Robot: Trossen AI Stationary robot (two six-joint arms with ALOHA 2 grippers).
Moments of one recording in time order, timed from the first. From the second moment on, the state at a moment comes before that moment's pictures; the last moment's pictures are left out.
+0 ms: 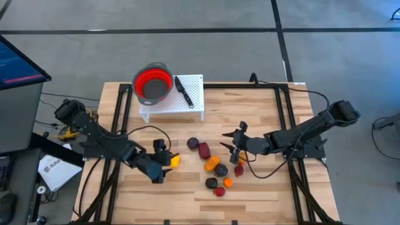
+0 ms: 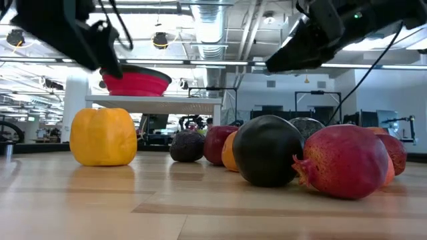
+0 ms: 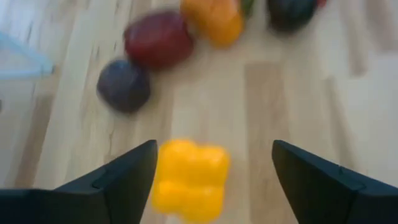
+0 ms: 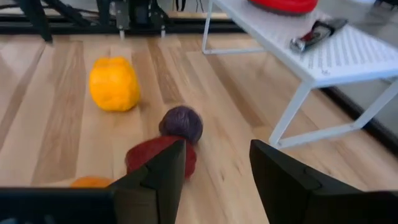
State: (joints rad) left arm -0.54 1.34 0.85 -0.54 -0.49 -0.38; right arm 0.32 1.31 0.60 0.24 0.63 0.16
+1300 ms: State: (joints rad) left arm -0.47 1.36 0.63 -0.11 -0.47 -0.53; right arm 0.31 1.47 0.60 0.46 0.62 0.07
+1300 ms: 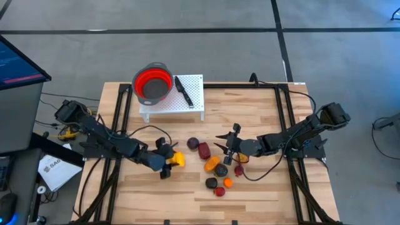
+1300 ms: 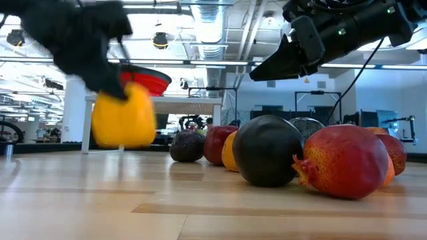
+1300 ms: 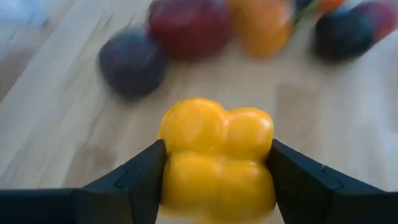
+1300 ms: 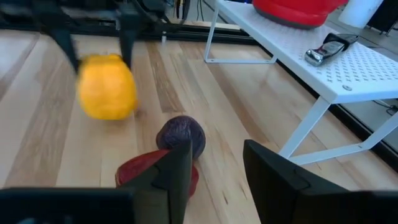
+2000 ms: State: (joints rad) left arm 0.10 1.33 1.50 -0.92 -0.71 -0.24; right arm 0.30 1.47 0.60 0.53 0.62 0.05
